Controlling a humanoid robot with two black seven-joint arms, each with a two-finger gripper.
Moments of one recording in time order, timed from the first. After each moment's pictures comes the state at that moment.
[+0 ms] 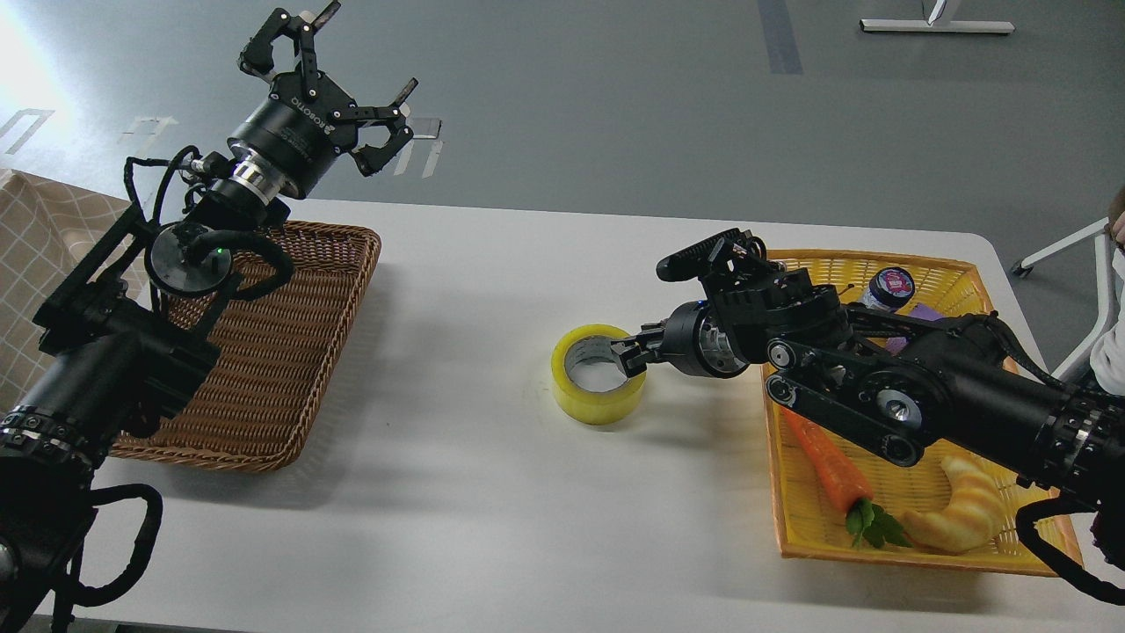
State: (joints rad) left arm -0.71 0.32 -1.17 -0.86 0.03 -0.49 0.04; right arm 1.01 -0.17 0.26 1.05 -1.68 0.49 -0.14
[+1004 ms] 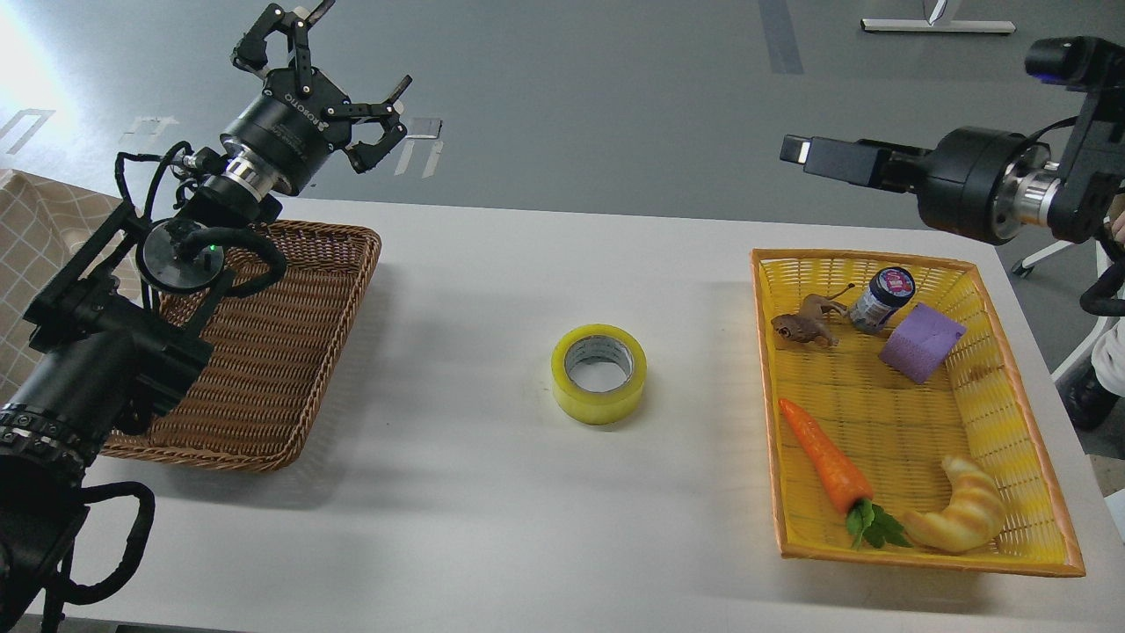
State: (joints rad) left arm -0.71 0.34 -1.16 -0.86 0.03 -0.49 0.04; right arm 0.82 -0.79 0.89 1.52 -1.32 0.49 -0.08
